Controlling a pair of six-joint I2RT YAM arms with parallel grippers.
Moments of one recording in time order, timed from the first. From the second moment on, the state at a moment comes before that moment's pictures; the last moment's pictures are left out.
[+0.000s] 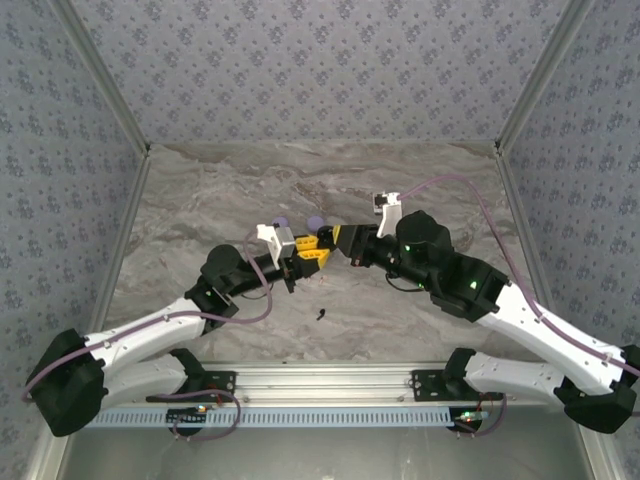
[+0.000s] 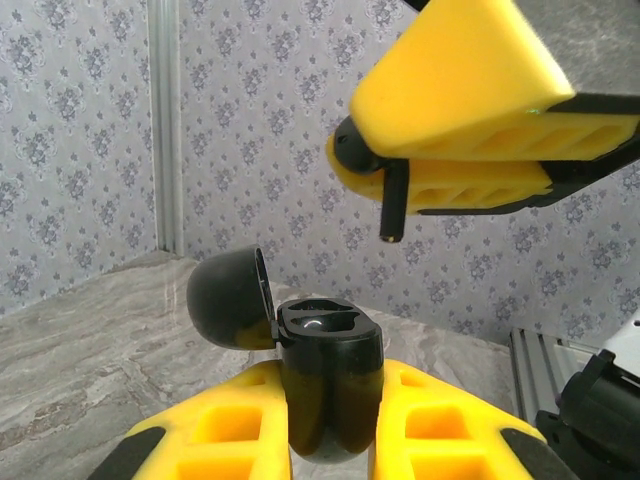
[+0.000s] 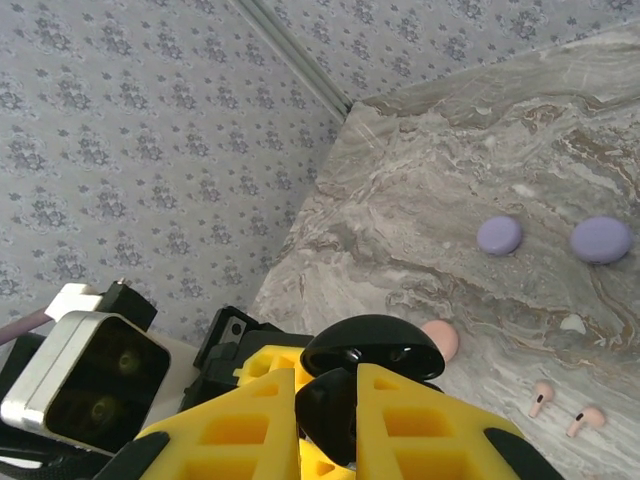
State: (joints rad) left arm -0.83 1.05 0.52 0.68 0.42 -0.17; right arm 0.96 0.98 1.12 -0.42 0.11 0.76
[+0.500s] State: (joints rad) left arm -0.83 1.05 0.52 0.70 0.42 -0.17; right arm 0.96 1.03 1.12 -0.43 0.13 0.75
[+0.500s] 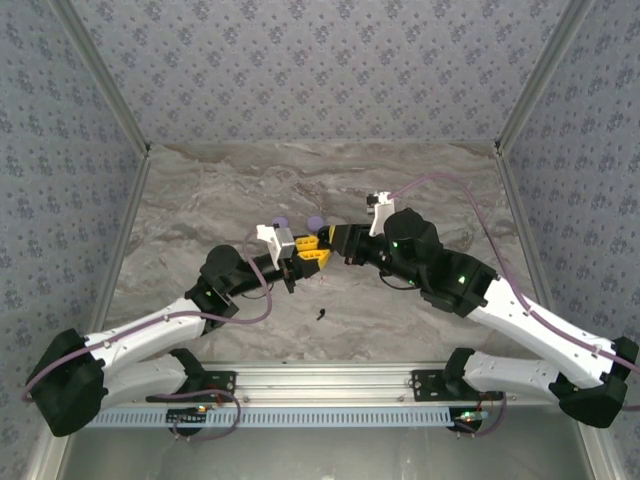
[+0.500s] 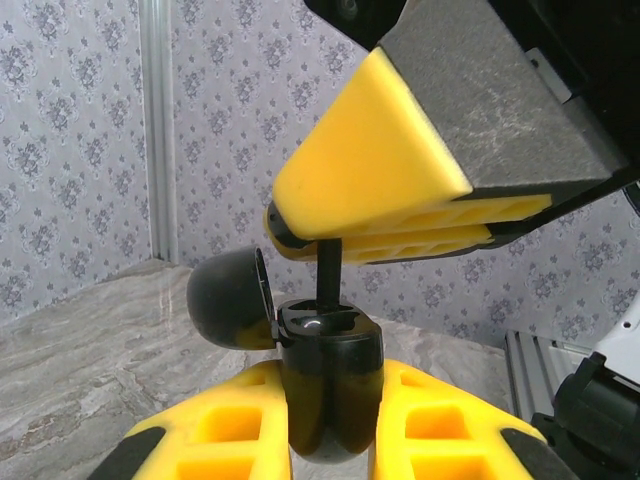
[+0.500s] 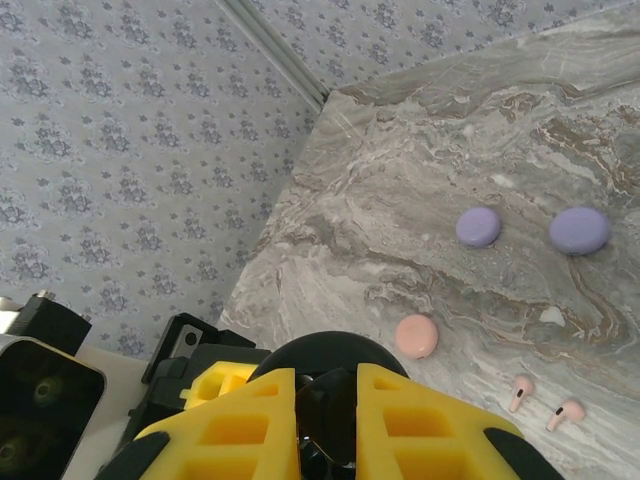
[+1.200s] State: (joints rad) left arm -0.83 1.05 0.52 0.70 0.43 -0.16; right arm 0.97 1.03 1.12 -0.43 0.10 0.77
